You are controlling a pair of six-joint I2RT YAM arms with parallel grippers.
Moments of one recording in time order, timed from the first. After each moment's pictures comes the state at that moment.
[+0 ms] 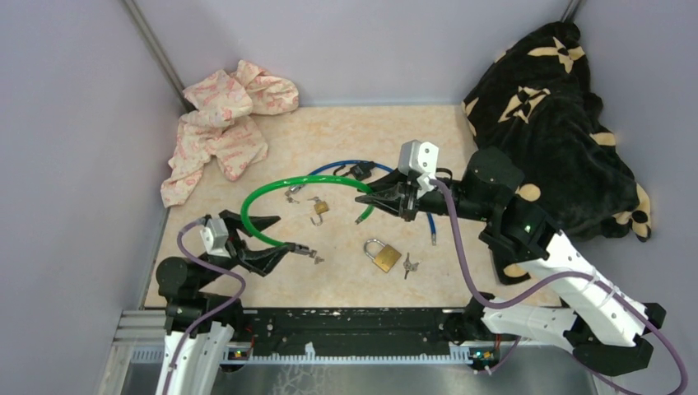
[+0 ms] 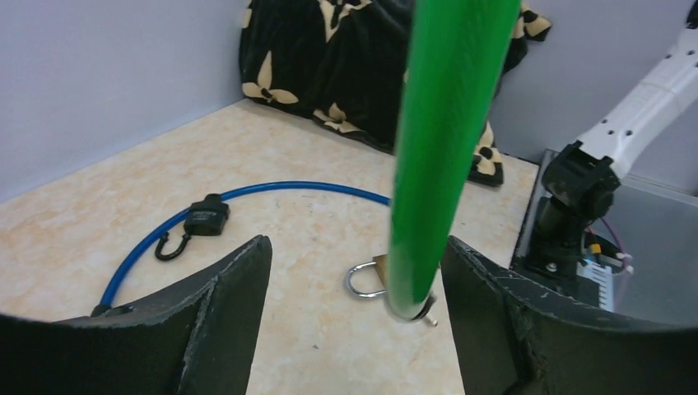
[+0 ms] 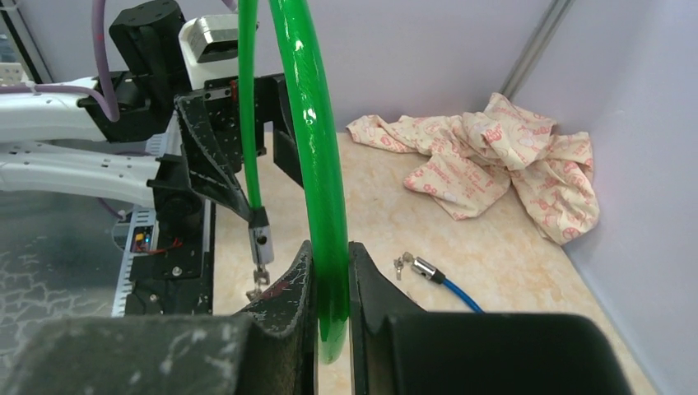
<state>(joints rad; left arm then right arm) -0.15 0.11 0.35 0.10 0.83 -0.32 0.90 0.93 1.32 -0.36 -0.45 -0.22</state>
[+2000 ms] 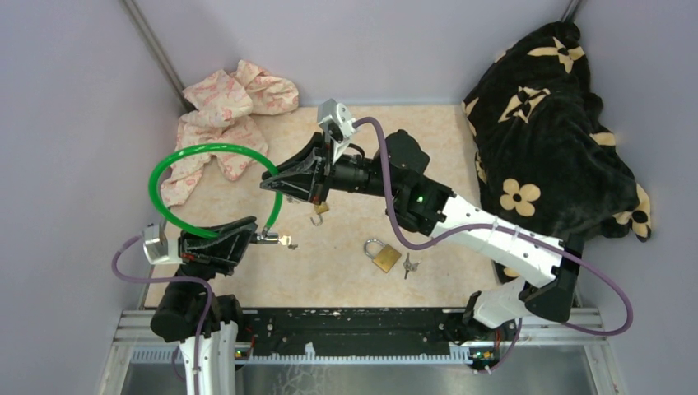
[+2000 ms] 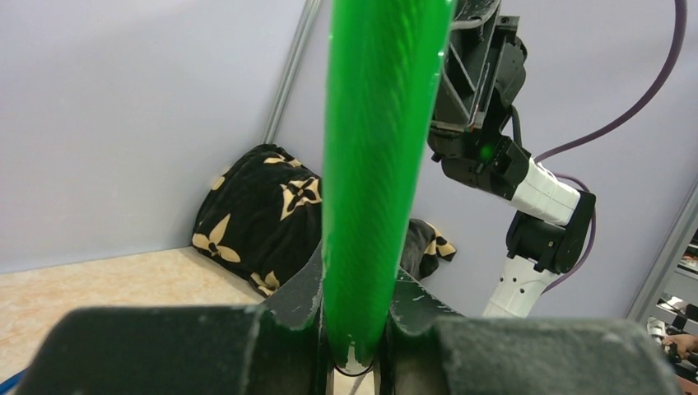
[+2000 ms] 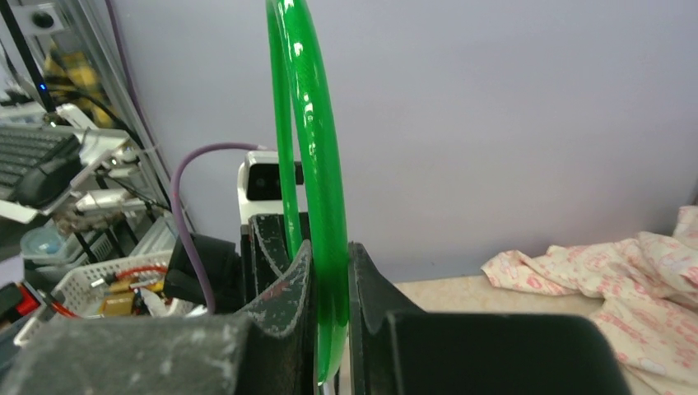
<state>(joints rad) 0.16 0.03 0.29 0.77 0.72 -1.27 1.09 1.39 1.45 0.28 -0.45 0.28</state>
